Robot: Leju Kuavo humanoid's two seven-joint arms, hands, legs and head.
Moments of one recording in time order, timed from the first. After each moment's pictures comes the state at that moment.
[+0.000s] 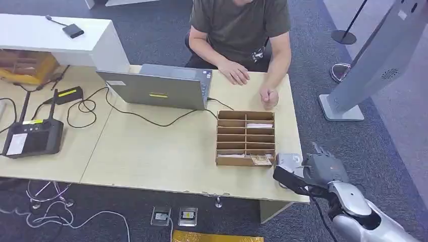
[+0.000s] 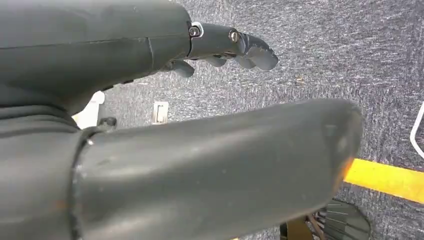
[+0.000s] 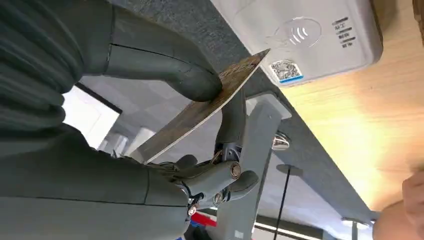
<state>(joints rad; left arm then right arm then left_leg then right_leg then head) -0.07 0.01 -0.79 -0.21 0.73 0.37 0.01 -0.49 -0.67 0.93 -1.47 0.65 -0.06 0.64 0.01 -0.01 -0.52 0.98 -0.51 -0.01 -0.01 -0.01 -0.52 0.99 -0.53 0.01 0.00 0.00</state>
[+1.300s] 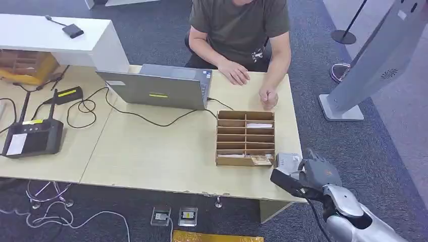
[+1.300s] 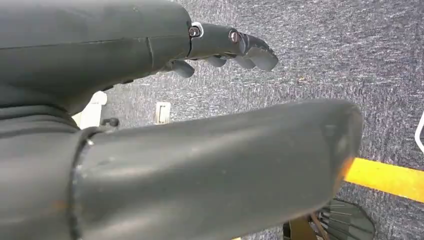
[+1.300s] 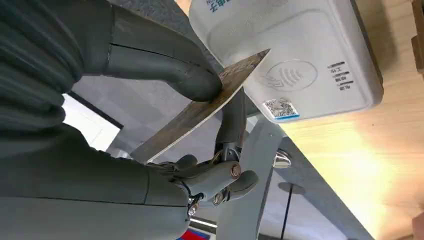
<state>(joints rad) -0.07 0.02 -0.80 -0.21 0.75 0.37 0.02 -0.48 -0.62 0.95 -1.37 0.62 -0.10 0.60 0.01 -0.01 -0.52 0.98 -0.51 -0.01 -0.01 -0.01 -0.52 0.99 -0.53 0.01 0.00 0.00</state>
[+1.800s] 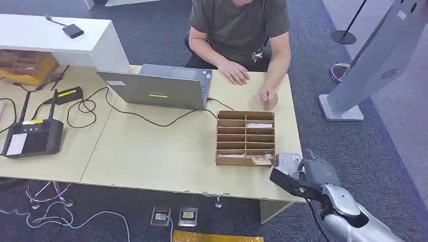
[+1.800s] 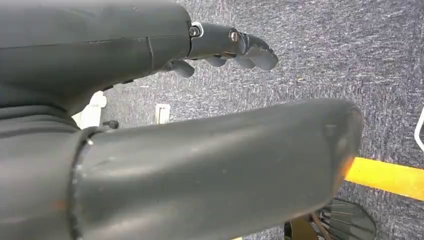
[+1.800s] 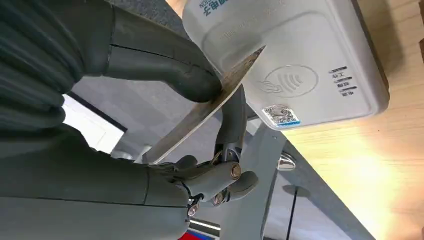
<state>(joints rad) -0.07 0.02 -0.82 -0.21 0.75 0.37 0.02 -0.48 -0.60 0.94 -1.32 0.62 -0.10 0.60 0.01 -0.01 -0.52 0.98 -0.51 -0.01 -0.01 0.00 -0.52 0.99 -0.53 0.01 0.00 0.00</state>
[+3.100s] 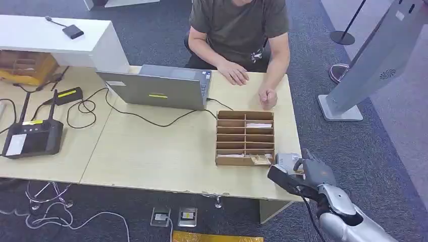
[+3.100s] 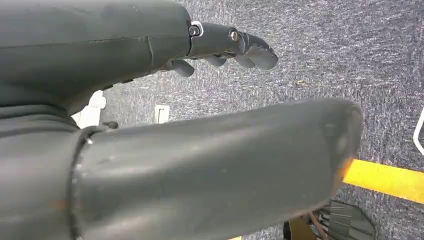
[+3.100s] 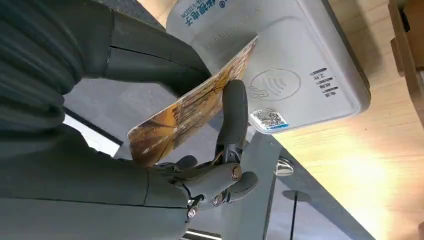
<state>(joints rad) -0.07 0.02 -0.83 -0.21 0.77 0.37 0.02 -0.47 -0.56 0.94 -1.27 0.59 -0.14 0.58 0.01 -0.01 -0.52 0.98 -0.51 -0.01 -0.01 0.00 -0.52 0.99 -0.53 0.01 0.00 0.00</state>
